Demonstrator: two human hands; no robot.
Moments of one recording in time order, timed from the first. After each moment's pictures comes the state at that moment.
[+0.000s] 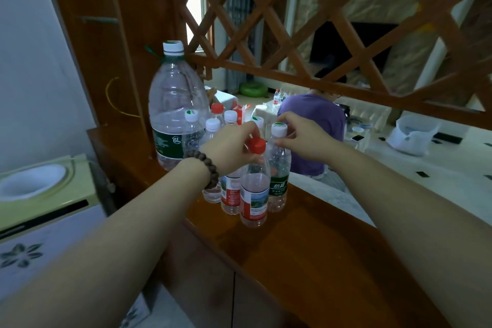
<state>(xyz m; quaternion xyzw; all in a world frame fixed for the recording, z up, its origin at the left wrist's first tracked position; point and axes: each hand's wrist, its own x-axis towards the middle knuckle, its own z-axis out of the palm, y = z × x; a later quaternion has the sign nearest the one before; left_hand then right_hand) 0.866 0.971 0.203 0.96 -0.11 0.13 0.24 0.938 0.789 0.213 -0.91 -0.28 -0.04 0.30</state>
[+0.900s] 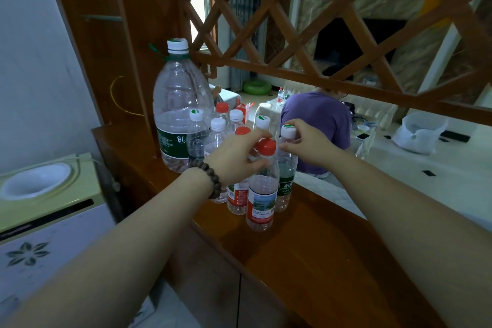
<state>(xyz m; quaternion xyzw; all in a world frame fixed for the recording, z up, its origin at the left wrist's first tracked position) 0.863 0.977 0.185 0.94 -0.16 0.14 0.28 0.961 0.793 0.184 -0.91 -0.24 -0.03 0.34</state>
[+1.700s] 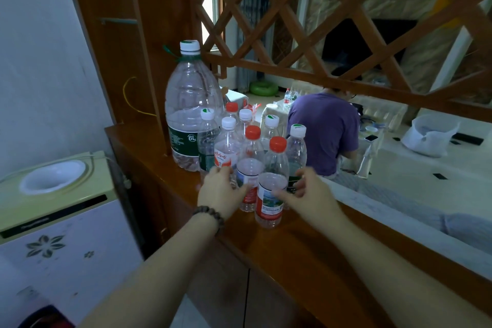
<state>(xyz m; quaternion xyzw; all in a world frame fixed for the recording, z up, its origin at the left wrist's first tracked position) 0.845 0.995 0.090 0.93 0.13 0.20 0.28 0.855 0.796 0.128 -0.91 -0.13 0.00 0.40</state>
